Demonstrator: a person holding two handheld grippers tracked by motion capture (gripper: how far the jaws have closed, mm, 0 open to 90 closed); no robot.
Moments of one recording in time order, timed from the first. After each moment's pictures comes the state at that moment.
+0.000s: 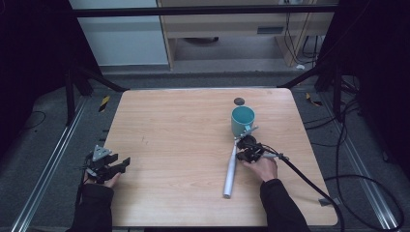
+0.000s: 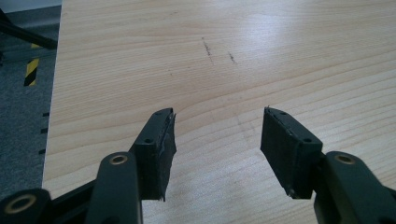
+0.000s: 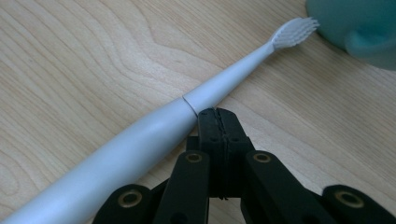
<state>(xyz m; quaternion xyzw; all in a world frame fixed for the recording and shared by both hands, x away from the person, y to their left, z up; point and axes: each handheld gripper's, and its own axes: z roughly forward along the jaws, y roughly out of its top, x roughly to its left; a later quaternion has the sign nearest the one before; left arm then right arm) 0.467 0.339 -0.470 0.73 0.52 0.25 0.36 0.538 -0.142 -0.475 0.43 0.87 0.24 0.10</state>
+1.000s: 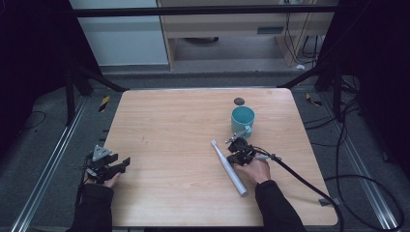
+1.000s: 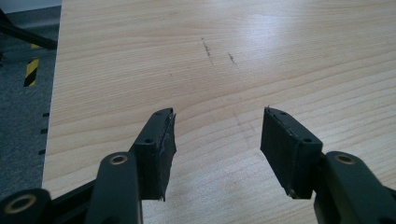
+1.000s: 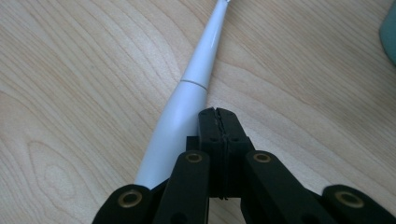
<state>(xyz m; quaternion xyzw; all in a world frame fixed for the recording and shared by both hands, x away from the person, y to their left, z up) 0.467 0.339 -0.470 0.73 0.52 0.25 0.36 0.530 -0.117 -0.475 0.39 0.88 0.26 0.08</state>
